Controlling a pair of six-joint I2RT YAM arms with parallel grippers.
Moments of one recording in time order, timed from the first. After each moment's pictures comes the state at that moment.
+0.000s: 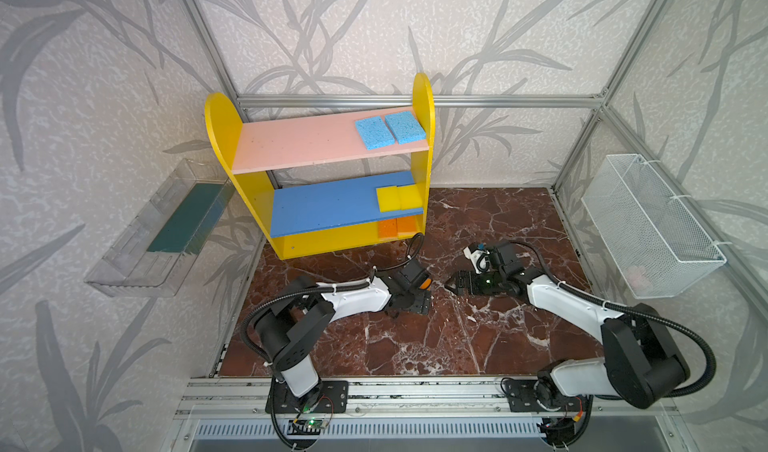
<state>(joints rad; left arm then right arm) -0.86 1.70 0.93 -0.37 -0.07 -0.60 0.41 1.39 0.71 -0.26 -0.45 0.42</state>
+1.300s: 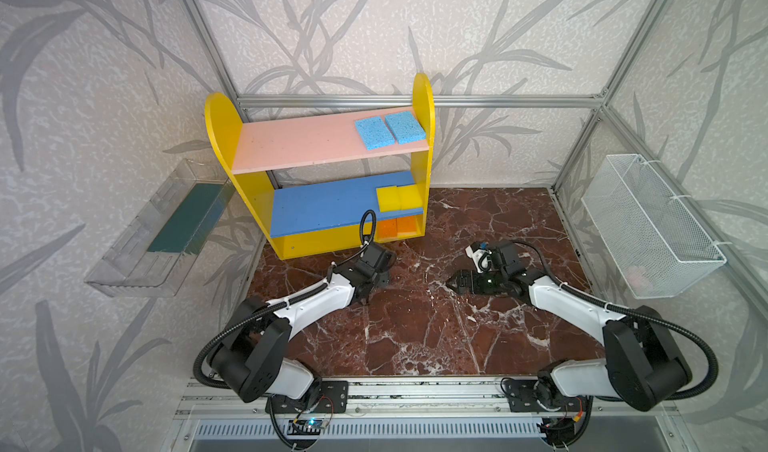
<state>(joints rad) -0.56 1.45 0.81 -0.32 -0.33 -0.58 0.40 1.38 0.70 -0.24 -0.45 0.42</state>
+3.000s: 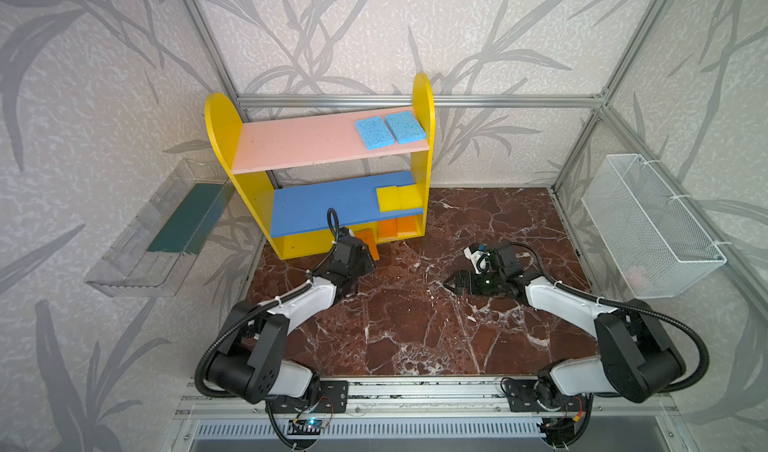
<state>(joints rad) -0.35 1.39 0.60 0.10 -0.09 -0.70 0.40 1.42 0.67 -0.15 -0.48 0.46</state>
